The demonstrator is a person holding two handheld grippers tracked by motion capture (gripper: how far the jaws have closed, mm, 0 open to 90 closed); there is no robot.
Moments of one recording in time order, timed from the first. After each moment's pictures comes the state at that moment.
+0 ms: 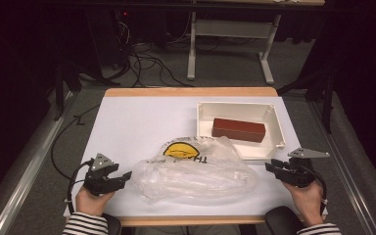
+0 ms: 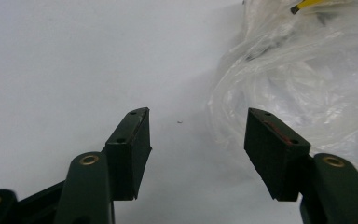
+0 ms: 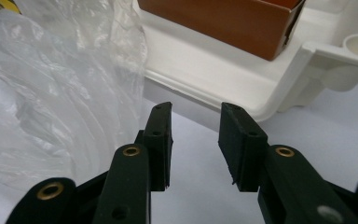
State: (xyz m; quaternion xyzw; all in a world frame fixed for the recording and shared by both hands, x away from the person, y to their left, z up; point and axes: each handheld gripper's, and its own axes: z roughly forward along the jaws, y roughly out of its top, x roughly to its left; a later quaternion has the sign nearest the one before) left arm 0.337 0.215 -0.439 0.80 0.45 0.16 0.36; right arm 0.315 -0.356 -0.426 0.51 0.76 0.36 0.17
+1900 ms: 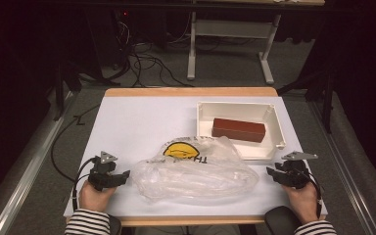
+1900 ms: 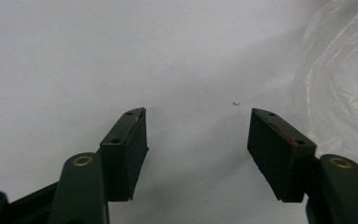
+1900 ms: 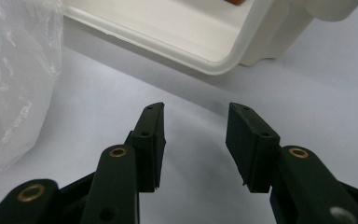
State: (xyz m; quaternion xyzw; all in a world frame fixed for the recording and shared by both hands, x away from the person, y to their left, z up) left arm 0.362 0.215 -0.466 0.81 0.49 0.17 0.29; right arm 0.326 -0.361 -0.459 0.54 0.77 0.28 0.20
